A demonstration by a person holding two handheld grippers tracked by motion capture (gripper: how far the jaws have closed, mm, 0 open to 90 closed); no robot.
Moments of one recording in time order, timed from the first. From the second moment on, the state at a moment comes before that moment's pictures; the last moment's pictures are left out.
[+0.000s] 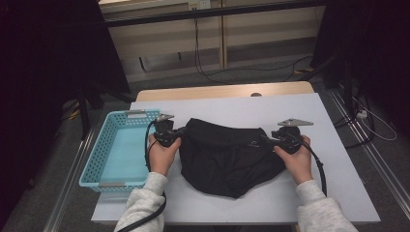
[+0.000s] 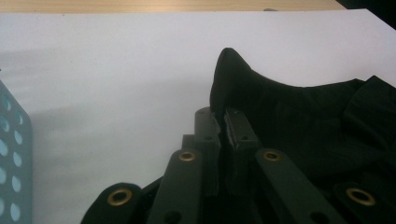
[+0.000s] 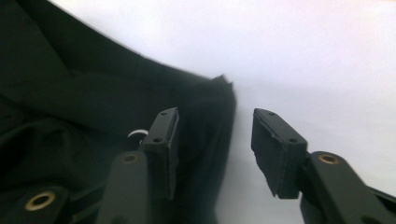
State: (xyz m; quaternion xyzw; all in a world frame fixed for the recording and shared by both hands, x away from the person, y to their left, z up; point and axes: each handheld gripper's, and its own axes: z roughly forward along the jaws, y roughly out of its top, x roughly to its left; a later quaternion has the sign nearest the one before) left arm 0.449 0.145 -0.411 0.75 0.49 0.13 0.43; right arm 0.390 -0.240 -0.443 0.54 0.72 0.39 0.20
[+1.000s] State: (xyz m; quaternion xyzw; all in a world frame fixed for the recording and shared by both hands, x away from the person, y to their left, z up) left arm 0.463 0.117 -0.446 0.76 0.51 0.11 0.39; right arm 0.390 -0.278 -0.456 0.61 0.68 0.36 0.20
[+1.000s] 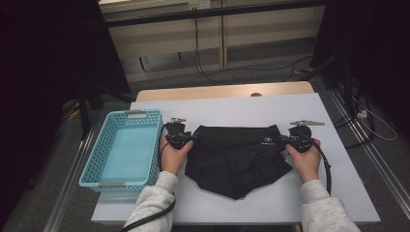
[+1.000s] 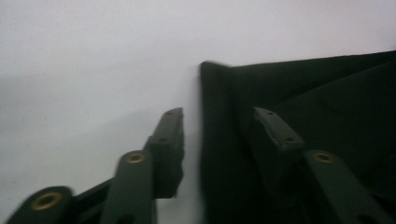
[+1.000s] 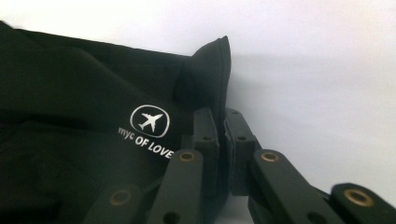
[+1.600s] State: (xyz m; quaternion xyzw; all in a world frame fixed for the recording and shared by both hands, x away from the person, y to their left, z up) left arm 0.468 0.112 -0.448 0.76 0.51 0.06 0.39; right arm 0.386 -0.278 -0.457 0.59 0.69 0.38 0.18
